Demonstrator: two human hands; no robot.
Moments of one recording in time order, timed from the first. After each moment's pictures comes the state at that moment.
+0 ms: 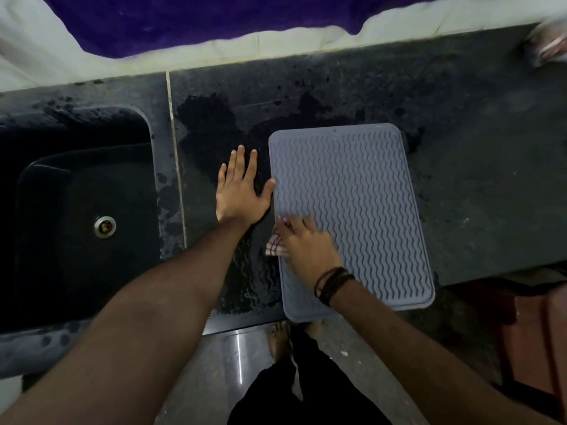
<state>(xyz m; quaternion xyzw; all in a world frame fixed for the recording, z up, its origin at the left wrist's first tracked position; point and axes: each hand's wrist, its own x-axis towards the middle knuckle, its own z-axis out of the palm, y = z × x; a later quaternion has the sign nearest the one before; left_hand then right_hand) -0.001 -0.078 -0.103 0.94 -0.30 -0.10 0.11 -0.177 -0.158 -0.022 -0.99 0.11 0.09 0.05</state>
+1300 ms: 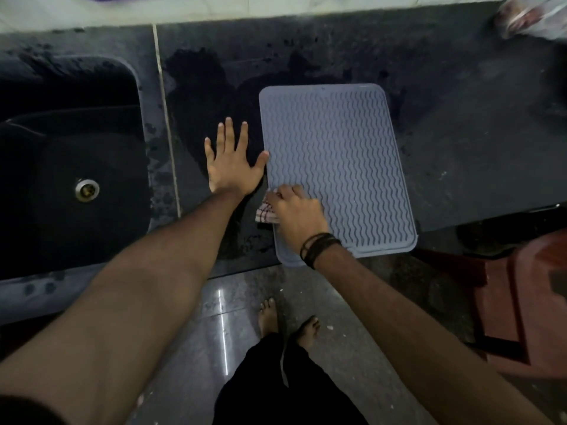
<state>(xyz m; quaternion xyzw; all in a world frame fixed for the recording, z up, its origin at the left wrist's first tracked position) -0.040 -0.057 -0.102 0.95 -0.28 -0.11 0.09 -0.210 -0.119 -0.020 -0.99 0.14 0.09 0.02</state>
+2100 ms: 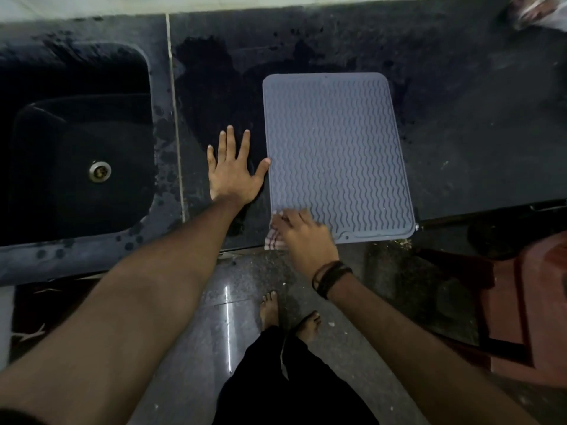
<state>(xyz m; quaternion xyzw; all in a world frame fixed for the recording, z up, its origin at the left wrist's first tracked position) -0.095 -0.024 -0.104 0.95 -0.27 -0.09 0.09 -0.297 -0.099 -0.030 -0.99 0.10 0.06 0.07</state>
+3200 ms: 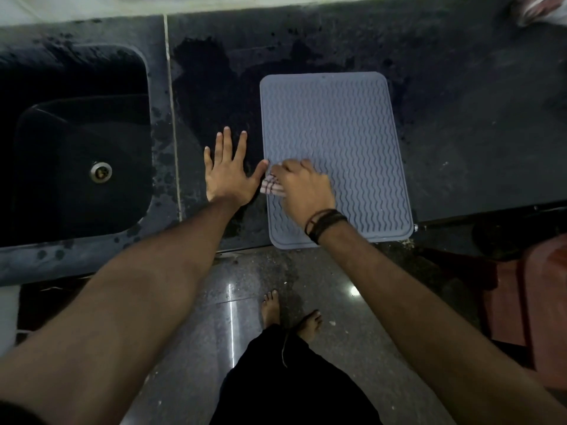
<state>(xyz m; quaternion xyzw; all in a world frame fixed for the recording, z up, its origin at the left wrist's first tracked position) -0.096 -0.027 -0.099 0.96 -0.26 -0.10 0.09 -0.224 -0.144 0.004 -0.99 0.14 0.08 0.07</state>
